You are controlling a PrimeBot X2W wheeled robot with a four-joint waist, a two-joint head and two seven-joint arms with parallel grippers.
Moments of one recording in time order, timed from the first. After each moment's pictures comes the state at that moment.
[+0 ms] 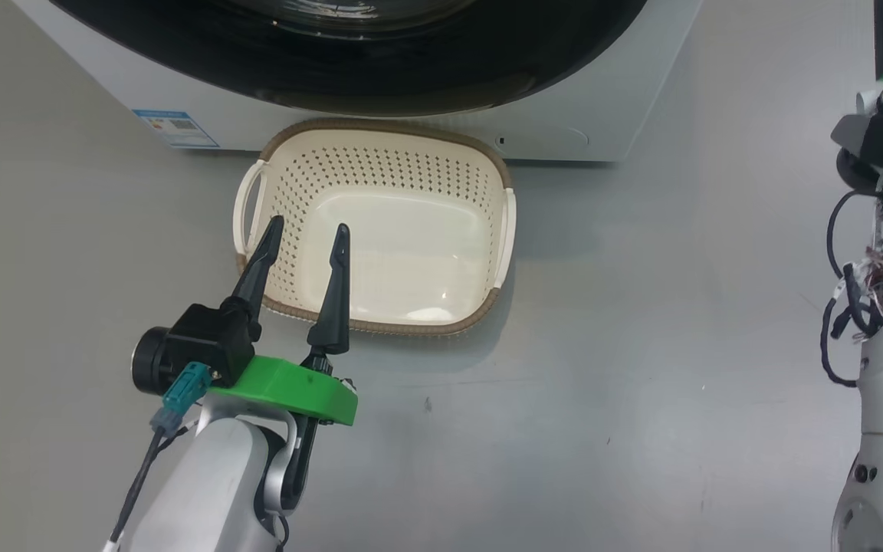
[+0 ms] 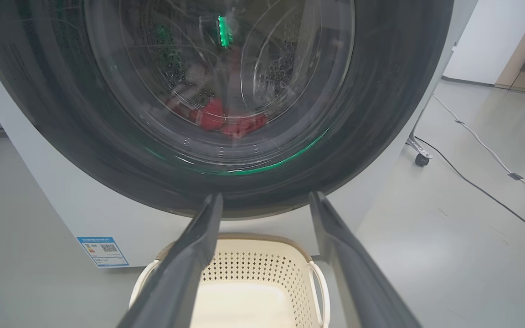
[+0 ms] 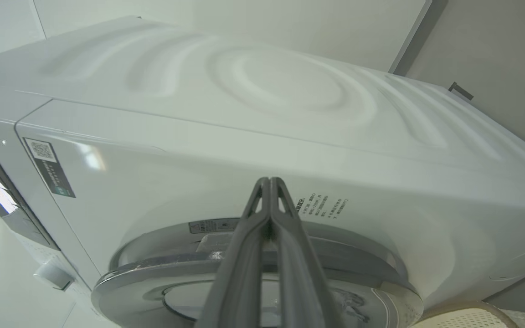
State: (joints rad) left arm -0.34 0.04 -0.41 0.19 -0.46 0.06 -0.25; right arm -0.76 -0.07 -0.19 0.35 1.37 0.11 0.23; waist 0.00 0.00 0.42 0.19
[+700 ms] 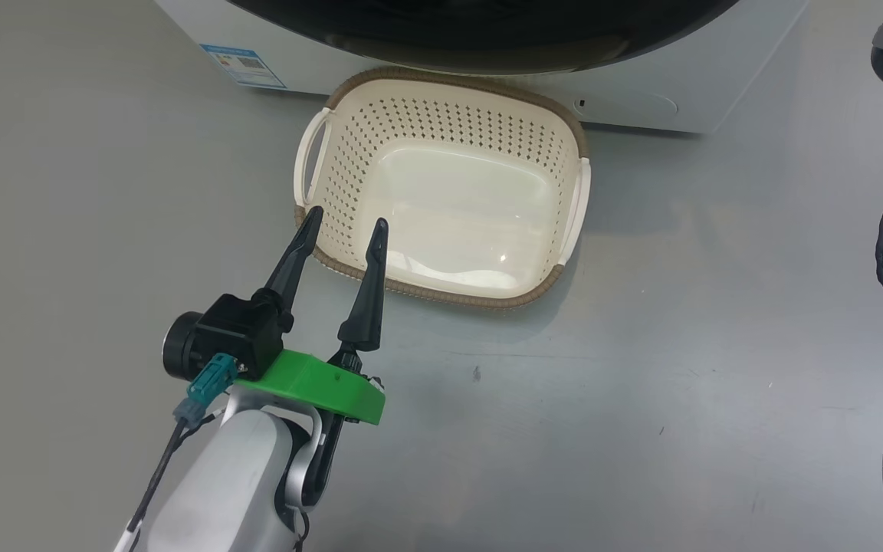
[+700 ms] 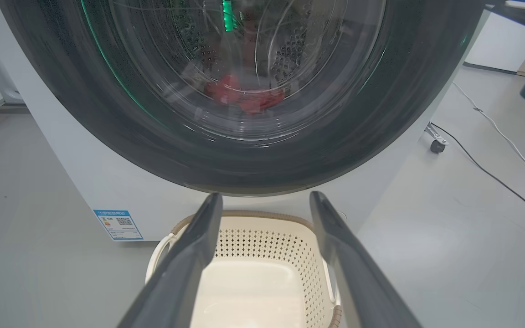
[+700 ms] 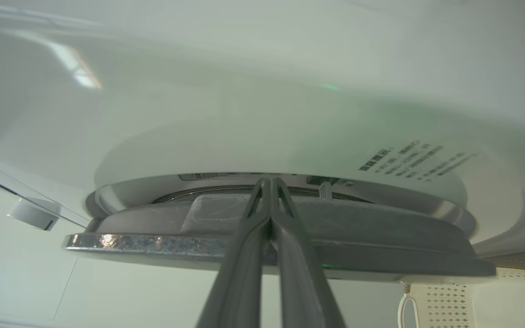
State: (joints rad) left arm -0.37 0.04 -0.49 0.18 -0.50 0.07 -0.25; right arm -0.97 -0.17 -0.10 0.43 1.40 0.08 0.47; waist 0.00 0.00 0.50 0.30
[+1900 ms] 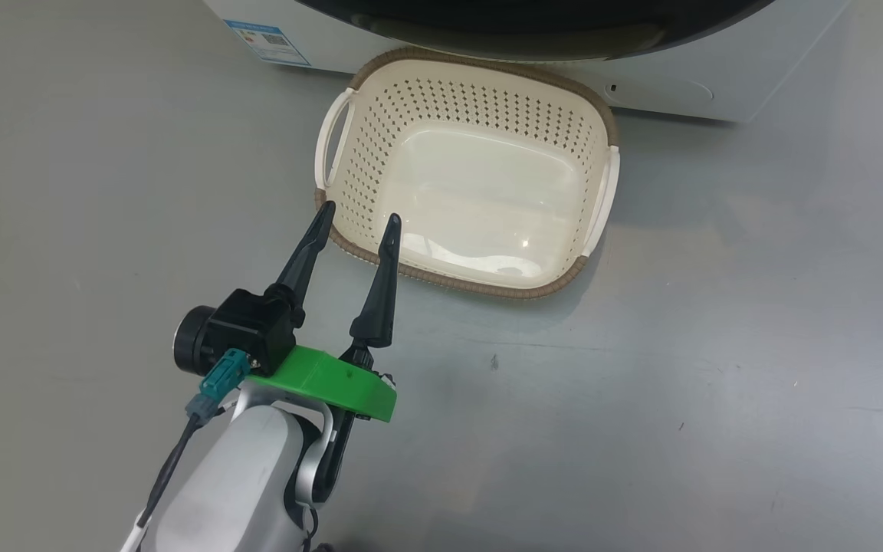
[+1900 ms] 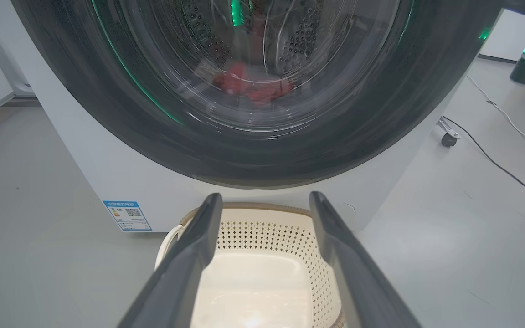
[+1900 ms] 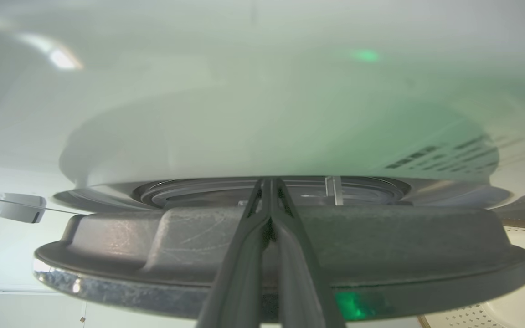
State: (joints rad) left arm -0.39 0.03 -0.52 0.17 -0.51 0.09 -0.25; right arm -1.12 -0.22 -0.06 0.58 1.46 0.05 0.67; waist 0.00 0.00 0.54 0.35
